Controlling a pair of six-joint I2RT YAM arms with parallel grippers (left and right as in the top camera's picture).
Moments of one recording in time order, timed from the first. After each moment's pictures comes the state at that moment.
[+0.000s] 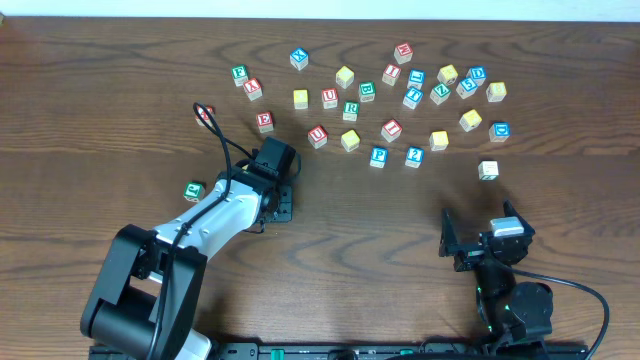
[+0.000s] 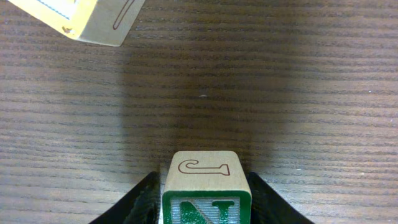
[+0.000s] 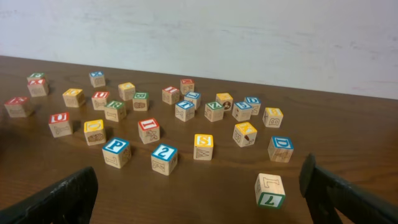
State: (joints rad) left arm -0.42 1.69 0.88 -0.54 -0.07 -0.41; right arm 0.15 0.01 0.02 -0.09 0.02 -0.04
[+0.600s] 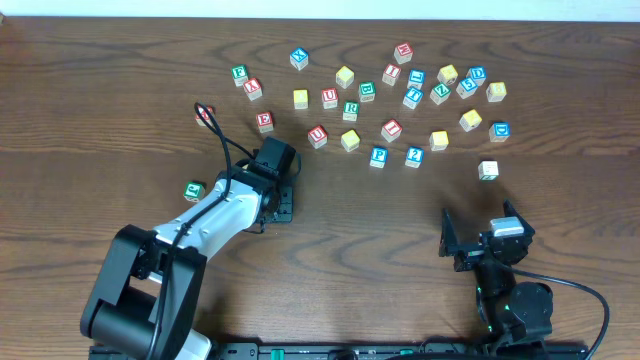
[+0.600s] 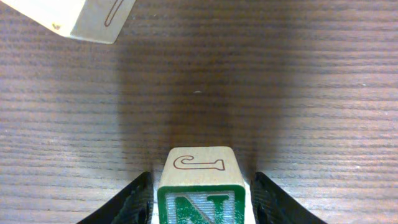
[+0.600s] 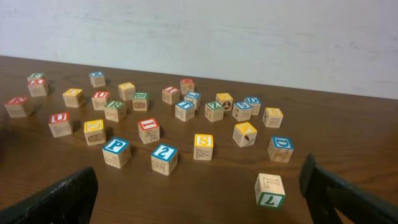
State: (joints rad) left arm -0.42 1.69 0.89 -0.56 -0.05 -0.39; right arm 0.15 0.01 0.02 -0.09 0.02 -0.04
